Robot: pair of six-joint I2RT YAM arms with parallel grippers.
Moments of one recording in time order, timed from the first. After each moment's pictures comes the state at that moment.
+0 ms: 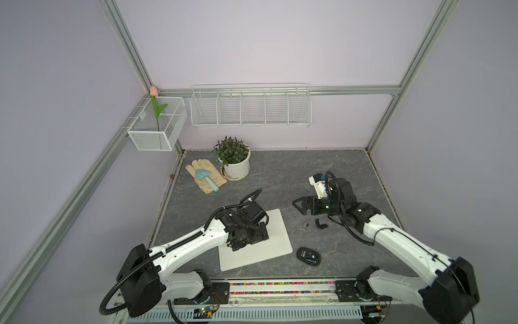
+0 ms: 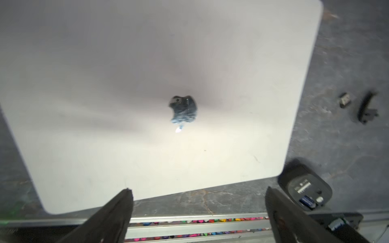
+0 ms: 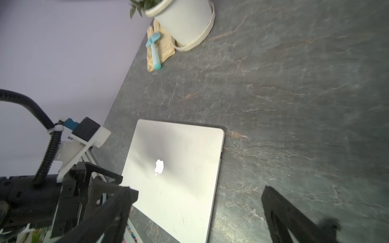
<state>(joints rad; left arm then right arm) -0.89 1.22 0.87 -0.96 0.01 -1.17 0.56 1.25 0.89 -0.33 -0.37 0.42</state>
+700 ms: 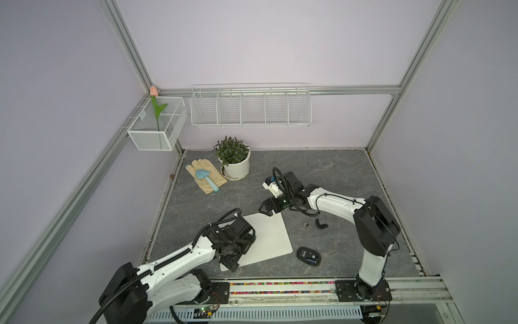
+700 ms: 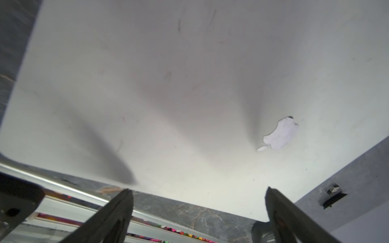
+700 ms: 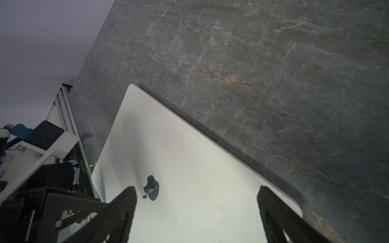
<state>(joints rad) -0.86 1.08 0.58 -0.78 0.10 -1.76 0.75 1.89 1.30 -0.33 -0.46 0.23</state>
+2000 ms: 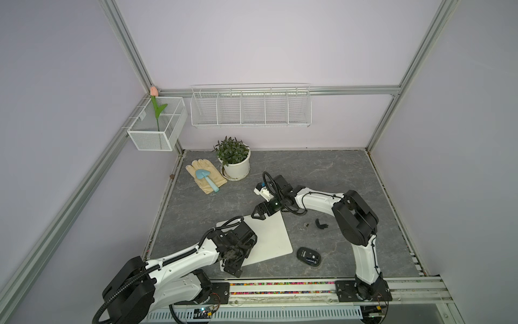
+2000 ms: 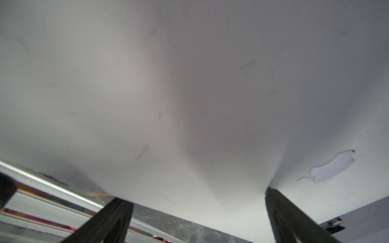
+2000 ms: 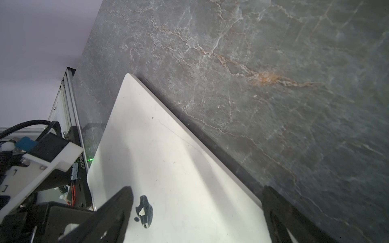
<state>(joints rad) -0.90 1.11 0.50 -0.70 0.11 -1.99 0.76 2.07 1.39 -0.30 -0.56 0.21</state>
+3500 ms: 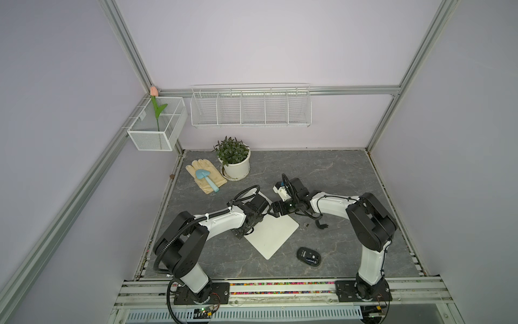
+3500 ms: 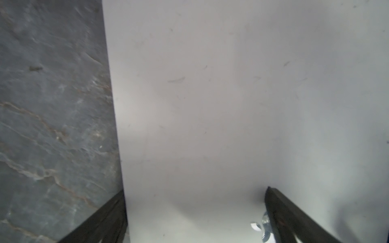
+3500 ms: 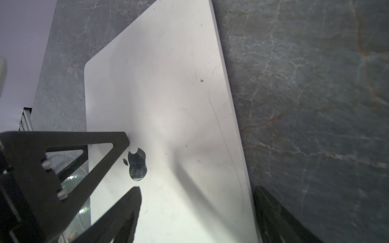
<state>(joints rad) -0.76 1.63 0.90 -0.60 -0.29 -1.41 0.67 1.92 1.13 -0.18 -0.41 0.33</state>
